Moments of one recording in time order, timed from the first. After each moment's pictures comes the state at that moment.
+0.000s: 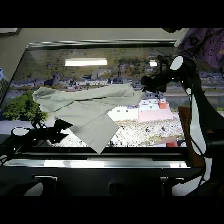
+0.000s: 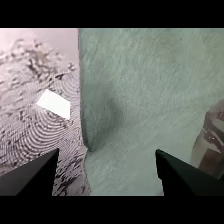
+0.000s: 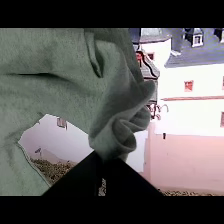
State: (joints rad) left arm 0.13 -1.11 0.45 0.56 -0.80 -1.52; right arm 0.08 -1.77 1.81 -1.18 1.34 1.69
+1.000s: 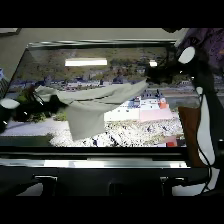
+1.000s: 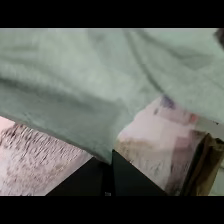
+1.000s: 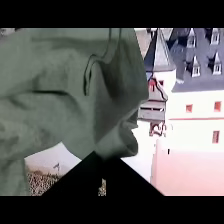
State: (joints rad) left arm 0.15 -1.25 1.03 0.67 -1.01 -1.53; right arm 0.08 -1.64 1.88 -1.22 1.30 1.69
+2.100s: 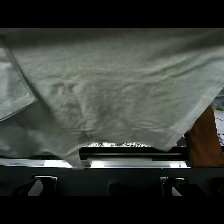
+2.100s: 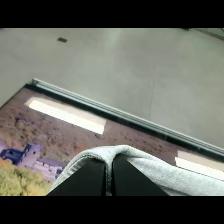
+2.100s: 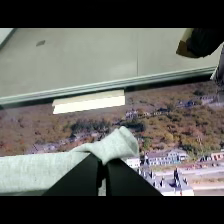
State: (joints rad) left arm 0.43 -0.83 1.95 1.29 -1.33 -1.77; right arm 0.08 -0.97 2.11 -1.53 1.41 1.83
